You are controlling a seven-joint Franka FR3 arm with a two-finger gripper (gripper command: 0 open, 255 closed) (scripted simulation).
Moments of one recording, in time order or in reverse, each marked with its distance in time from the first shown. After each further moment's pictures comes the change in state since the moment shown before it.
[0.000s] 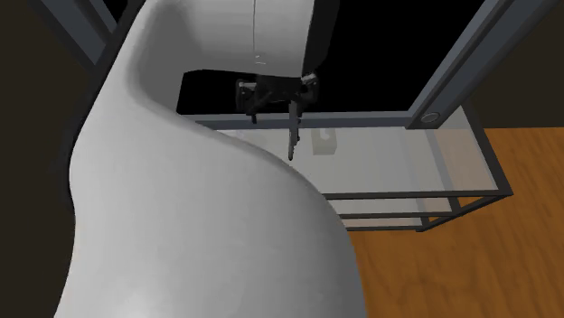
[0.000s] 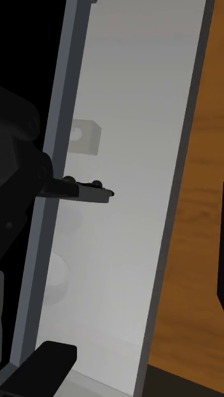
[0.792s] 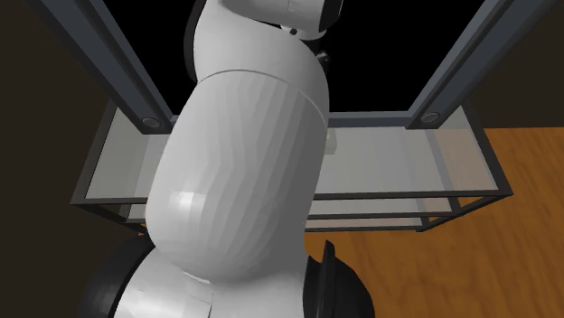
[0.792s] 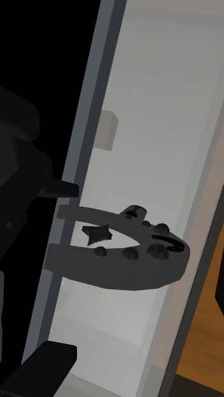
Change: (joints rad) arm -0.082 0.478 -0.047 0.481 0.156 -0.132 -0.220
